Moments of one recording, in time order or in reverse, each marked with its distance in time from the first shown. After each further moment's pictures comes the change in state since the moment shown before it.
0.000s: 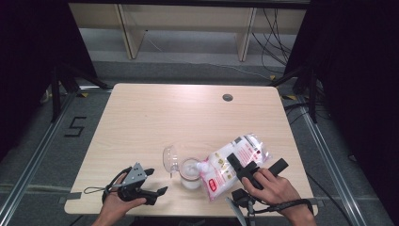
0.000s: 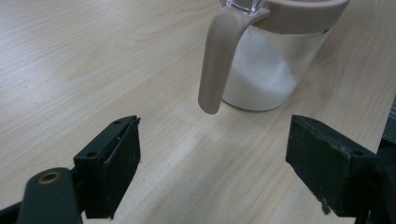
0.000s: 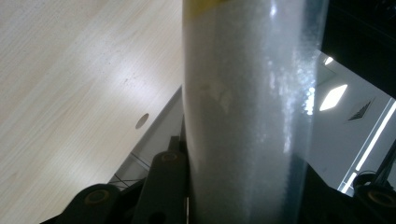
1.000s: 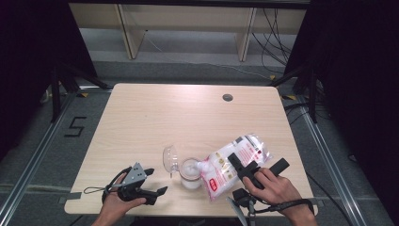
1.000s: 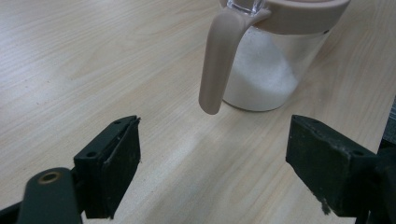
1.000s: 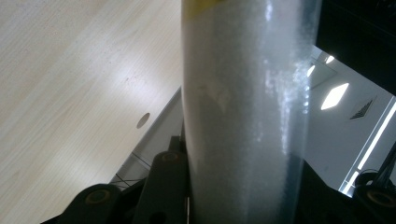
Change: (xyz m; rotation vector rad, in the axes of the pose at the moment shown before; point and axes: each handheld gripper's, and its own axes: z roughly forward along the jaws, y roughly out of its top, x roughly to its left) left arm 0.001 0.000 -0.001 0.004 0.002 0.007; right arm 0.000 -0.002 -0.001 -0.001 0.006 0.010
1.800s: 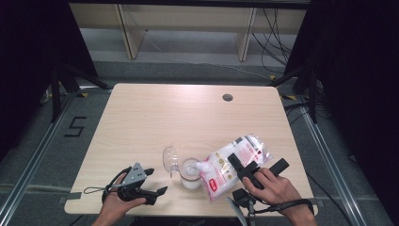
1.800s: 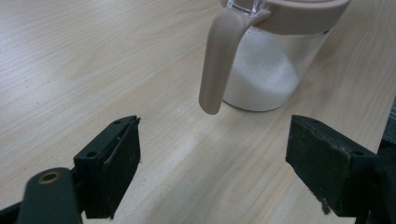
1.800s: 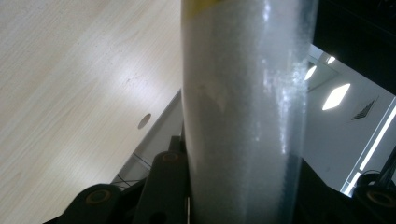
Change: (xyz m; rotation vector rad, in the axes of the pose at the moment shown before) left arm 0.000 0.000 -0.001 0.003 0.004 0.004; right arm 0.001 0.001 0.000 -0.009 0.001 0.020
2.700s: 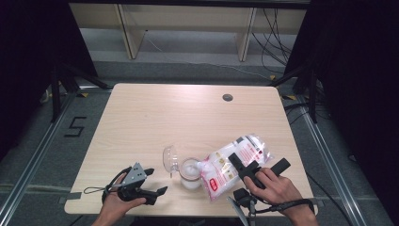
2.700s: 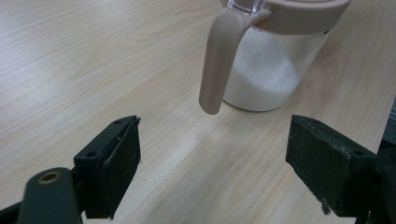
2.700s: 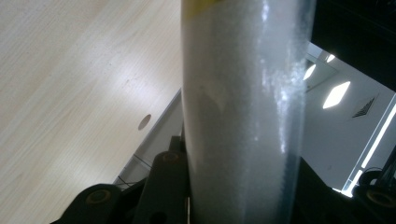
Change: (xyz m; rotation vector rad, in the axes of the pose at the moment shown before) left arm 0.001 0.000 0.000 0.000 -0.003 0.018; right arm -0.002 -0.003 -0.002 0.000 0.000 -0.003
